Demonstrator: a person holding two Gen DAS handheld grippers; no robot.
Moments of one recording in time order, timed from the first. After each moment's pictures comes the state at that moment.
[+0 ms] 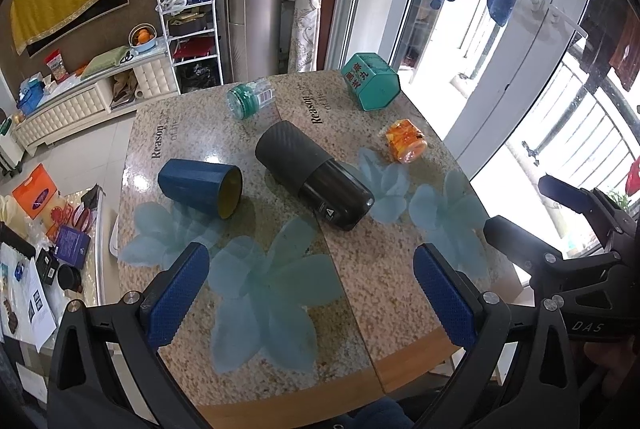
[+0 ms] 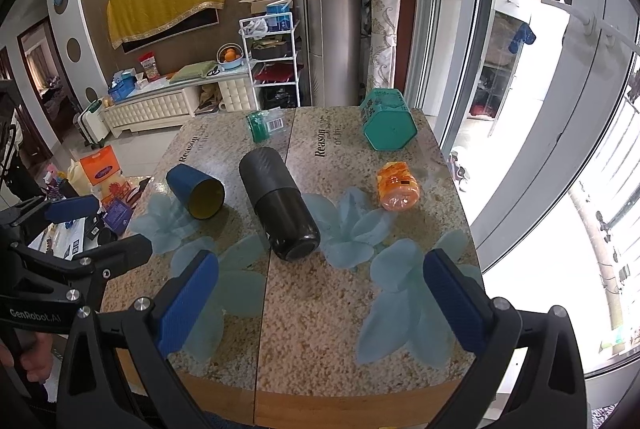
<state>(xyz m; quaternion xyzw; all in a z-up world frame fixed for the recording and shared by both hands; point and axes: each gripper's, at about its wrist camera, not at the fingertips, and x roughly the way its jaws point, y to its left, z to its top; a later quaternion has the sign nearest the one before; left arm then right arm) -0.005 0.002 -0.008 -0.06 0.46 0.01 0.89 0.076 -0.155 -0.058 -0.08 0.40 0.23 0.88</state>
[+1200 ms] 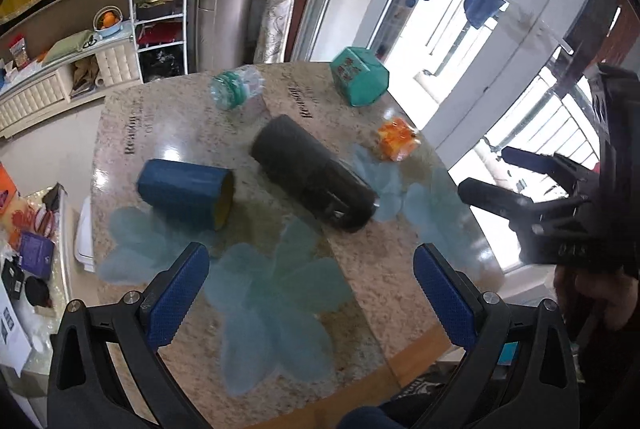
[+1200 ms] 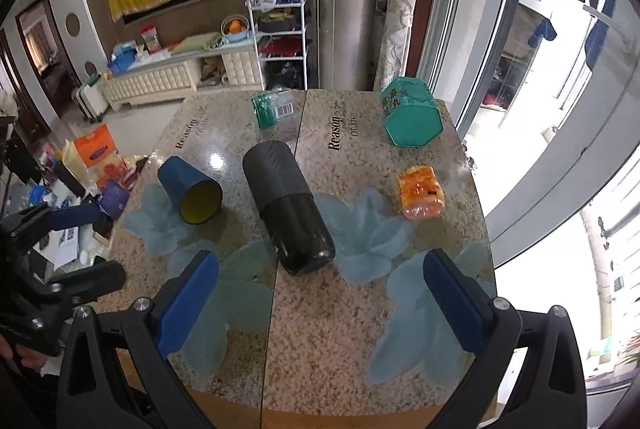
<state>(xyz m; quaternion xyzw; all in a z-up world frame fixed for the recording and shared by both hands) 0.019 0.075 -0.031 -0.11 0.47 -0.06 0.88 0.119 -0.103 -0.064 -0.12 0.44 0.24 0.86</state>
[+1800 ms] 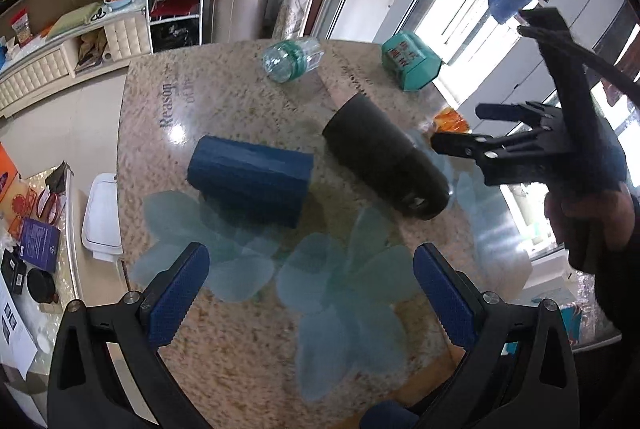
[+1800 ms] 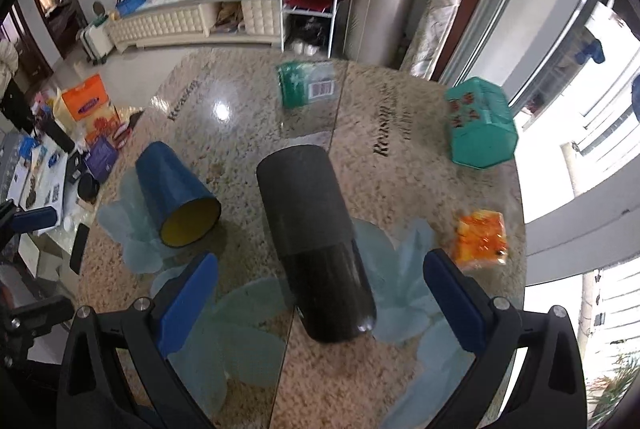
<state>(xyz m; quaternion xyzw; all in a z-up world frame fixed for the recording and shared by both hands) 0.033 0.162 -0.081 -0.13 0.50 -0.06 0.85 0.186 -0.011 -0.117 -0.20 0.50 0.26 0.80</state>
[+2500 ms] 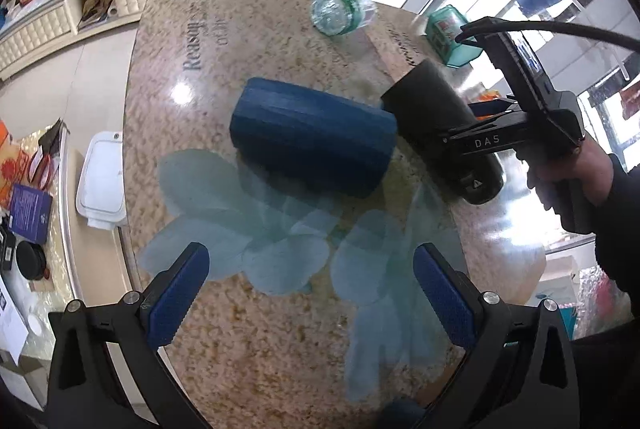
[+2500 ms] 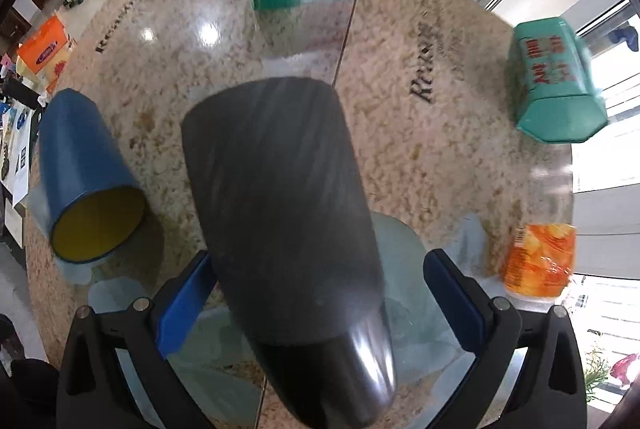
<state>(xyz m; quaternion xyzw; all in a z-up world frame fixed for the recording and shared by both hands) 0.048 0.210 -0.142 -0.16 0.55 -0.05 0.81 0.250 0.023 -0.213 -0.26 0.61 0.22 0.71</state>
